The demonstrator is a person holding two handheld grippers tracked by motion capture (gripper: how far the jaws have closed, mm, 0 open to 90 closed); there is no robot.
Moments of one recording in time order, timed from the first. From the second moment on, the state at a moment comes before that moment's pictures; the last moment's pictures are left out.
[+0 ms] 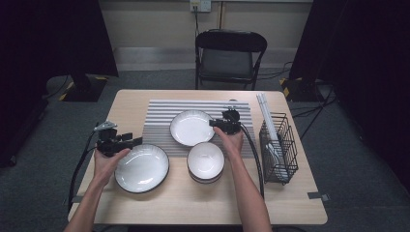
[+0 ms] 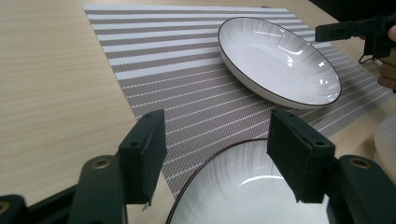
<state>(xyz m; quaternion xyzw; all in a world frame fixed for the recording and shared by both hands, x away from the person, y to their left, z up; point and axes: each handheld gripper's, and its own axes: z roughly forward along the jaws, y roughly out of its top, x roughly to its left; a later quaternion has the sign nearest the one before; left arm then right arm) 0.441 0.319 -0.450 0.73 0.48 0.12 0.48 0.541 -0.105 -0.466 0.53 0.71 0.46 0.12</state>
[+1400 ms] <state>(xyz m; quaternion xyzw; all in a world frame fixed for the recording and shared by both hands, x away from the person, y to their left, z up) 0.419 0.390 -0.481 0.72 0.54 0.21 0.38 0.468 -0.122 -0.426 0.47 0.72 0.49 0.12</state>
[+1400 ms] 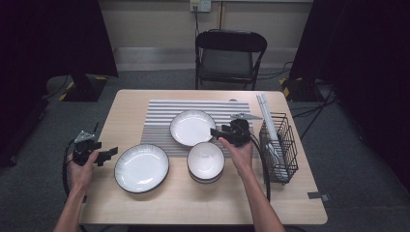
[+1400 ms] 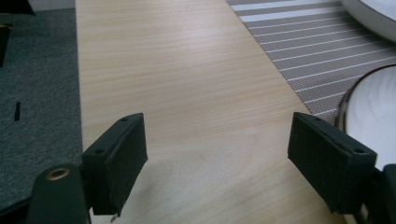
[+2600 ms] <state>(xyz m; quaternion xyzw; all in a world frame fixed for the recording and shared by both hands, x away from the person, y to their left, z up) 0.425 0.383 -0.503 0.74 0.53 0.24 0.33 0.417 -0.136 -0.399 0.41 0.75 0.51 0.11</state>
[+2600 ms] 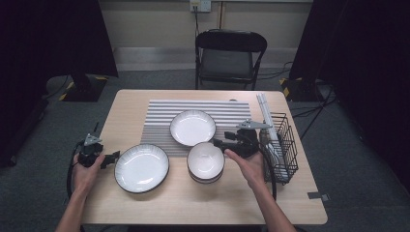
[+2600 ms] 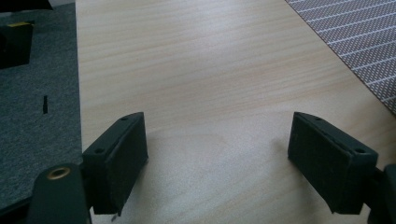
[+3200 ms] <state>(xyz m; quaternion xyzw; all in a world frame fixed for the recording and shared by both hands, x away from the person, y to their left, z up) 0.426 0.383 -0.503 0.74 0.53 0.23 0.33 0.410 -0.112 -0.409 0.35 0.79 0.49 0.11</state>
